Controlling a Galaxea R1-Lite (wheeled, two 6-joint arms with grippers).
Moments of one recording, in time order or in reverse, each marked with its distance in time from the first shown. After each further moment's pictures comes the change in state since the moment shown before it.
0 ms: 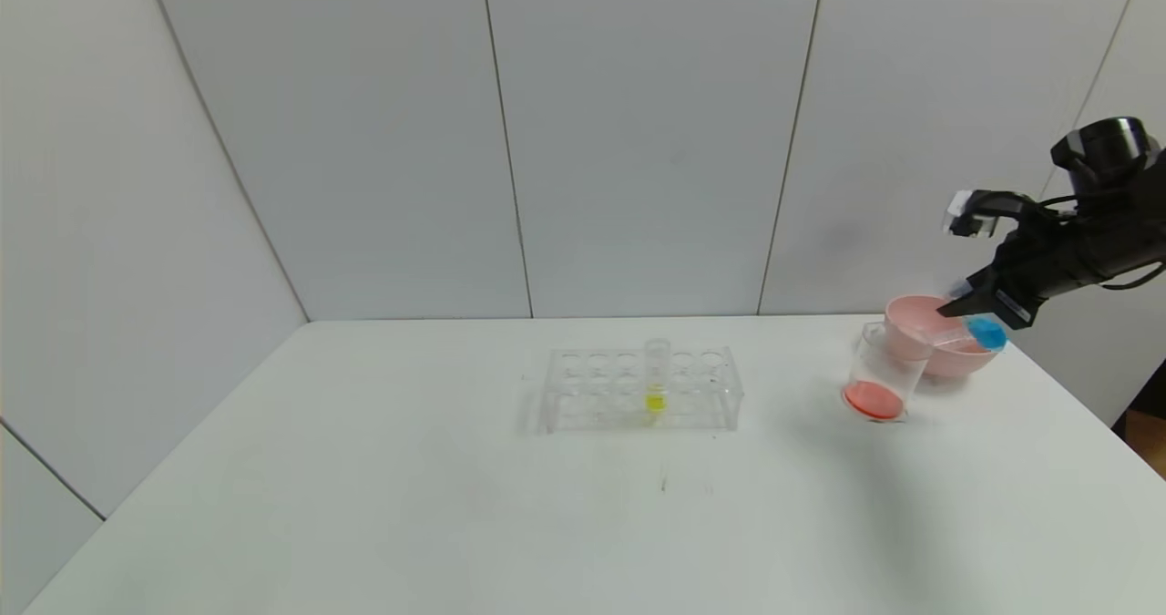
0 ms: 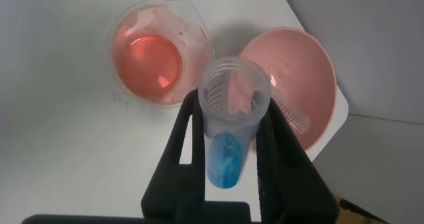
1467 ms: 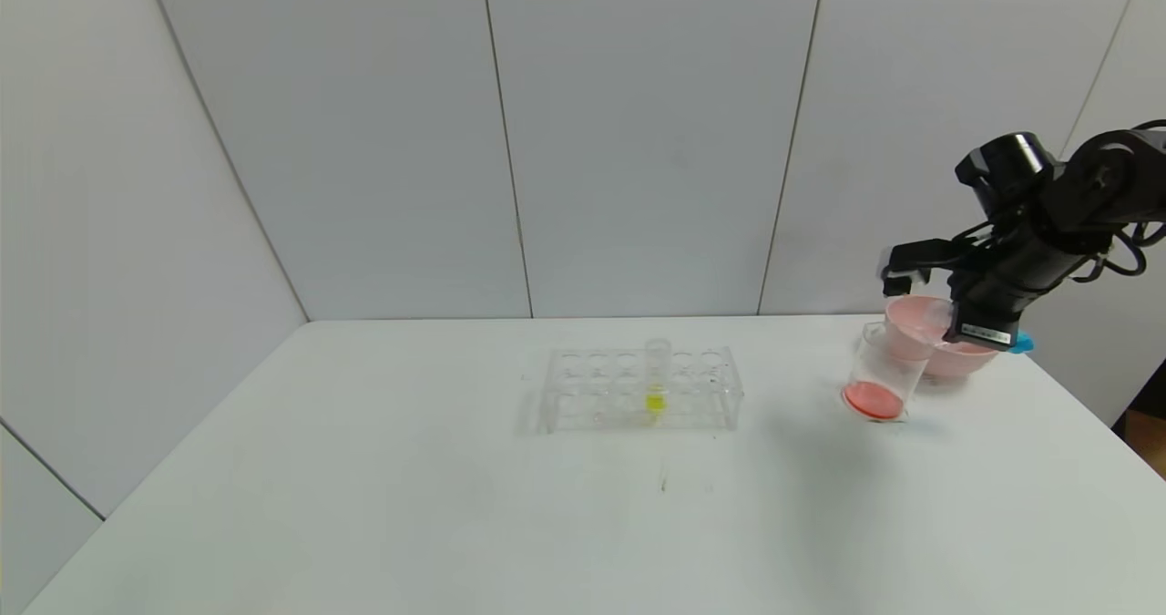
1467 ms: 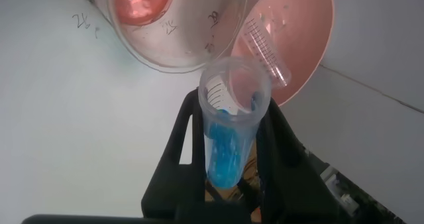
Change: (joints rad) left arm 0.000 0.000 0.000 0.000 0.000 0.000; right arm 0.179 0.017 -0.004 0.093 -0.531 -0.155
